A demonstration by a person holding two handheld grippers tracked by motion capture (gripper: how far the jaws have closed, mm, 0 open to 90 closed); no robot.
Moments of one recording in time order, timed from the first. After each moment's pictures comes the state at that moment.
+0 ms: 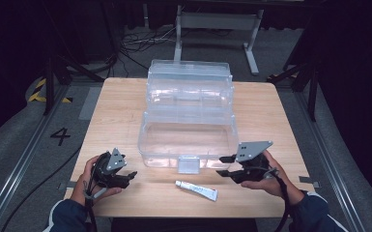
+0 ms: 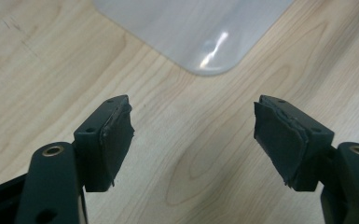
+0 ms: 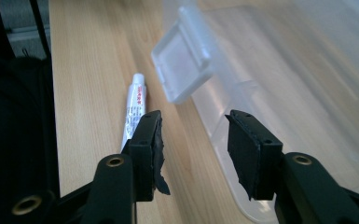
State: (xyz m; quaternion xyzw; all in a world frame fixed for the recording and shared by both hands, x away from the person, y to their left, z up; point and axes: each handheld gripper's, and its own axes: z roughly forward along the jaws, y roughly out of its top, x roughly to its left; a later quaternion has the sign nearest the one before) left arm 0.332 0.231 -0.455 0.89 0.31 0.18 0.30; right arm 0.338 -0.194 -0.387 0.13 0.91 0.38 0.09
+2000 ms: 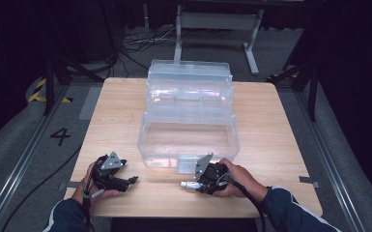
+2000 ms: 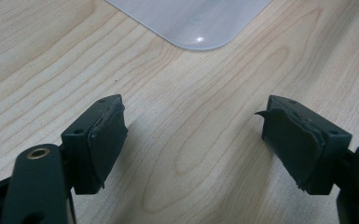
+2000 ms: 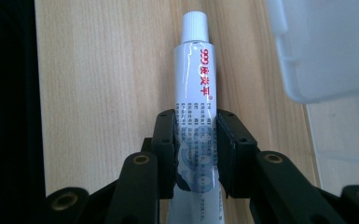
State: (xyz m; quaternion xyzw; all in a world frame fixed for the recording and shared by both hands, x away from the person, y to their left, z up) left arm 0.340 0.245 -0.488 0.87 0.32 0.11 0.36; right arm 0.345 -0.113 -0.448 0.06 0.98 0.20 0.01
